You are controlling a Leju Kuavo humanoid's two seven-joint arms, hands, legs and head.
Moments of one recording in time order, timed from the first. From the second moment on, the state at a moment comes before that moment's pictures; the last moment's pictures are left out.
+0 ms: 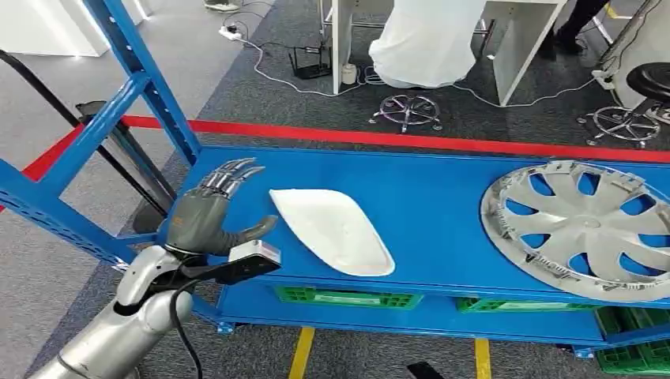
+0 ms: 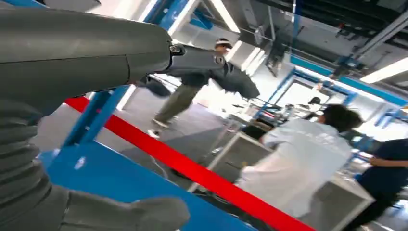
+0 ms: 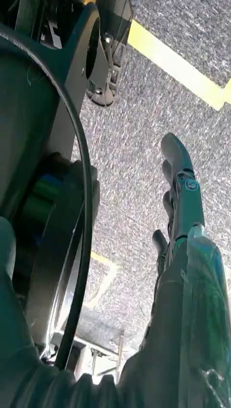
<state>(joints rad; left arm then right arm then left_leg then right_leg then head) -0.25 0.10 -0.82 -1.31 -0.77 0.26 -0.33 -0.13 0.07 0.71 -0.17 -0.33 -0.09 0.00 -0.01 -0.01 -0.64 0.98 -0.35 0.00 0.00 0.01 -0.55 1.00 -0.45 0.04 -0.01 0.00</state>
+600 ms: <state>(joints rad) -0.24 0.10 -0.82 -1.31 -0.74 0.26 -0.35 -0.13 0.07 0.71 -0.17 -0.33 -0.09 0.00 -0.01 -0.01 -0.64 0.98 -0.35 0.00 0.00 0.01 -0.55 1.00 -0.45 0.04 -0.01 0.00</state>
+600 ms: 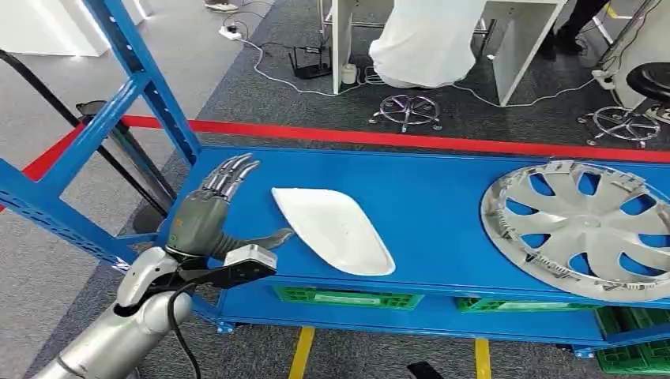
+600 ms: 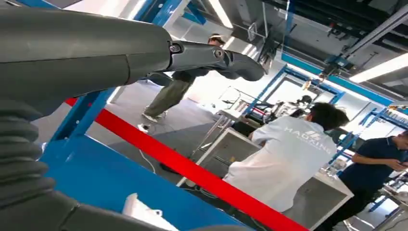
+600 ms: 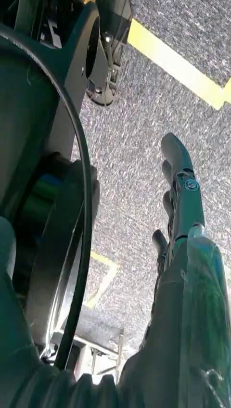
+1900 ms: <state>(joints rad) -0.30 0.12 -0.85 -1.03 -0.76 0.08 -0.39 -0.14 0.07 0.71 -0.17 -0.29 -0.08 0.02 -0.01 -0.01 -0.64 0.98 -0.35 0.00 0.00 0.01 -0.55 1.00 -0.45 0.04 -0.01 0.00</state>
